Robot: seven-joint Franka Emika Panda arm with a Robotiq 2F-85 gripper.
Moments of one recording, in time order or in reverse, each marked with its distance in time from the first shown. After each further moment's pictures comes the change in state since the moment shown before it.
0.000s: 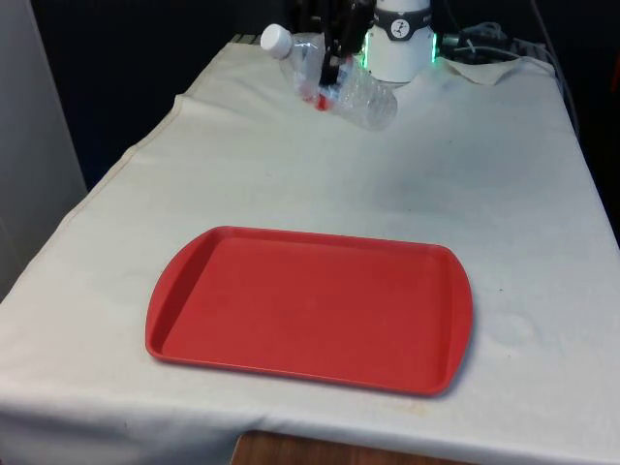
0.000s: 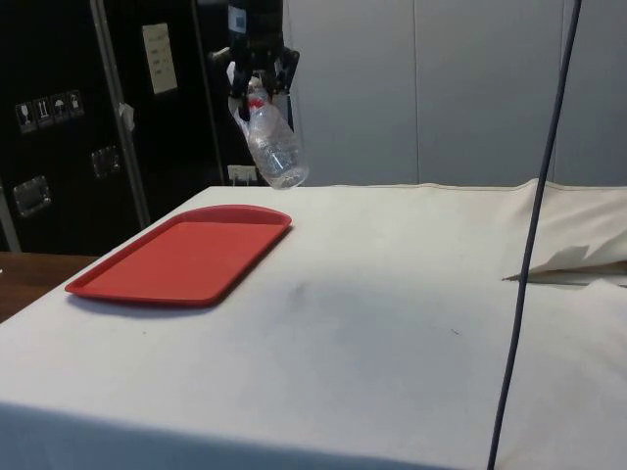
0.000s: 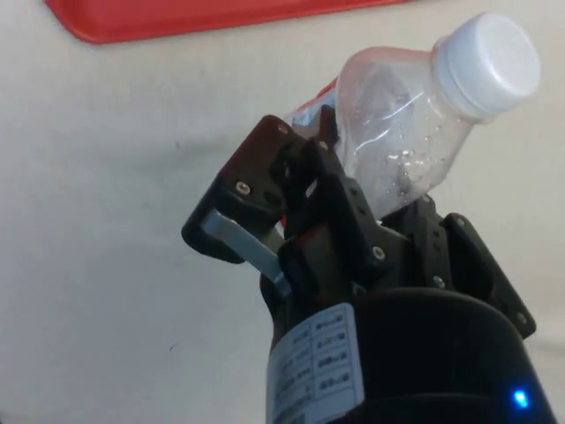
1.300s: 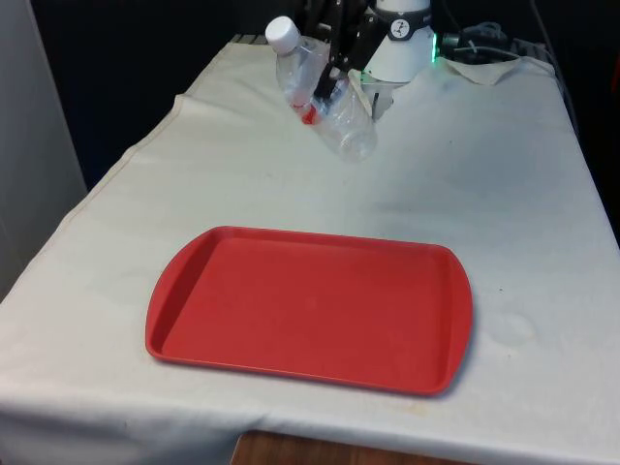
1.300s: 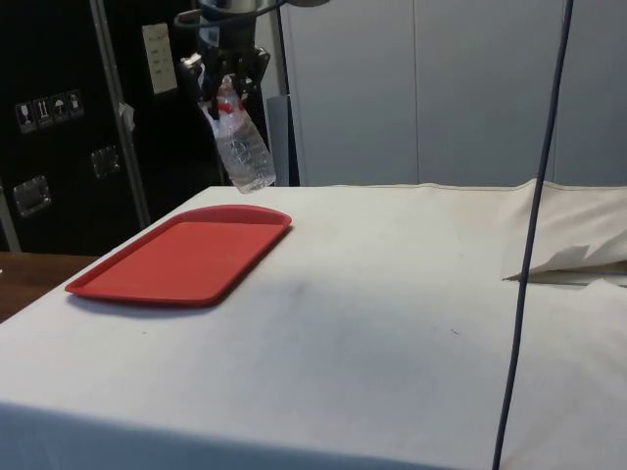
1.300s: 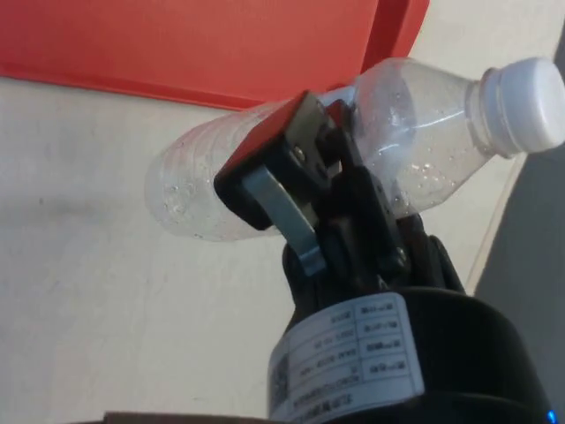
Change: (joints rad) arm 0.002 0.061 0.046 0.025 -0.425 0.170 0.321
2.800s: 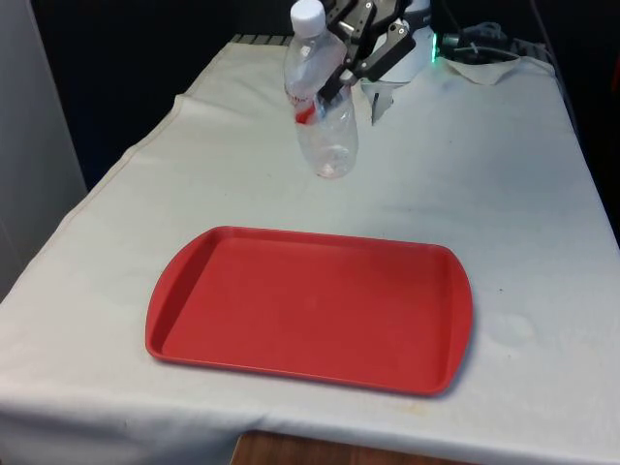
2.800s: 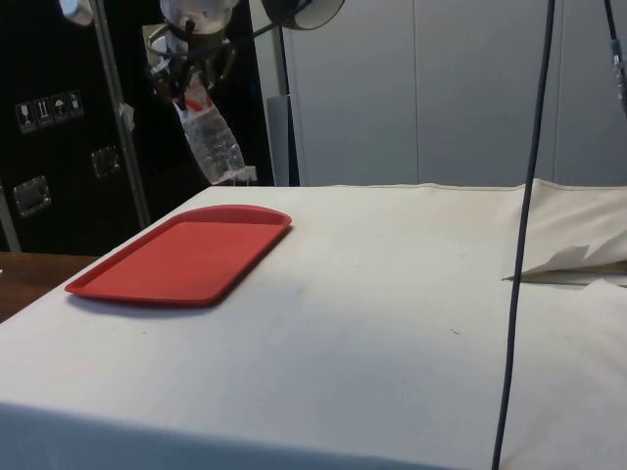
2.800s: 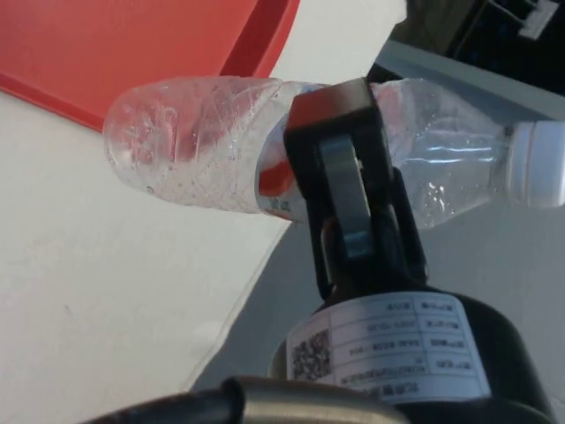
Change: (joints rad) arm 0.017 0.083 0.064 0.115 -0.556 -0.063 0.405
